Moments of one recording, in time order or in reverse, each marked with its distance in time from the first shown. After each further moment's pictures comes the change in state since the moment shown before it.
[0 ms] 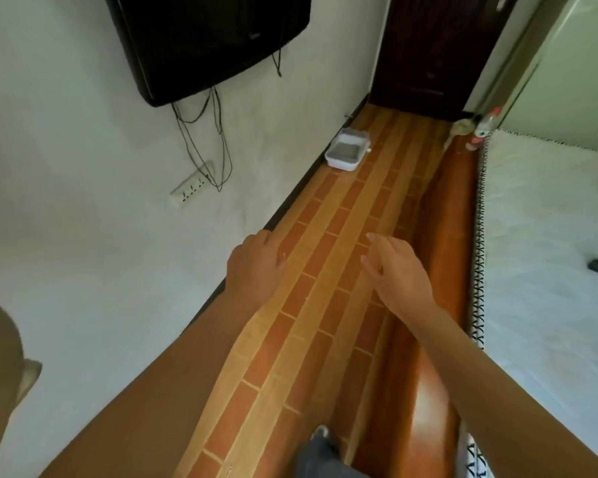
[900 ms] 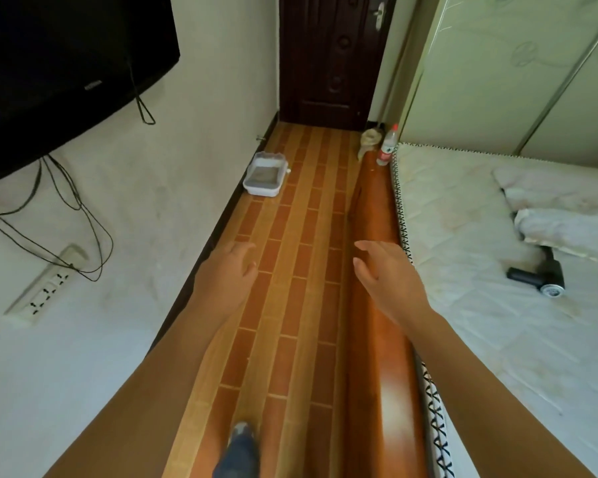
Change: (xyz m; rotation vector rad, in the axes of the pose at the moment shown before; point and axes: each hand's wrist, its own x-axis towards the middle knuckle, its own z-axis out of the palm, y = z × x) left_hand 0.234 0.094 0.056 -0.271 -0.065 0.136; right_hand 0.151 0.155 -0.040 0.007 0.168 0.224
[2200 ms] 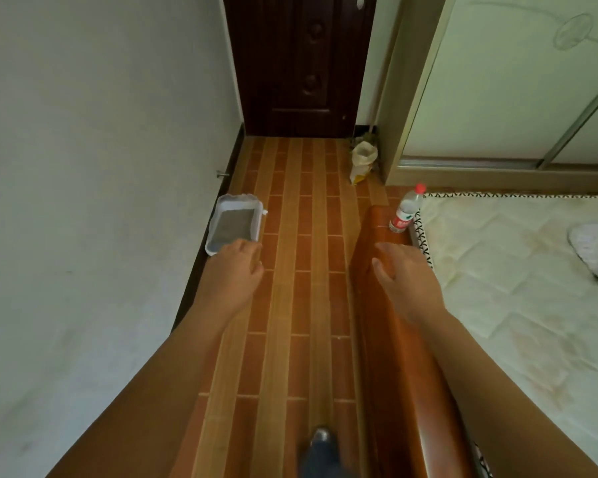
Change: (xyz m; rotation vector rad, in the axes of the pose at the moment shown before) left_hand 0.676 0.022 0.155 0.133 -0.101 0.139; right_hand 0.611 0.216 0.127 -0.012 0.016 0.233
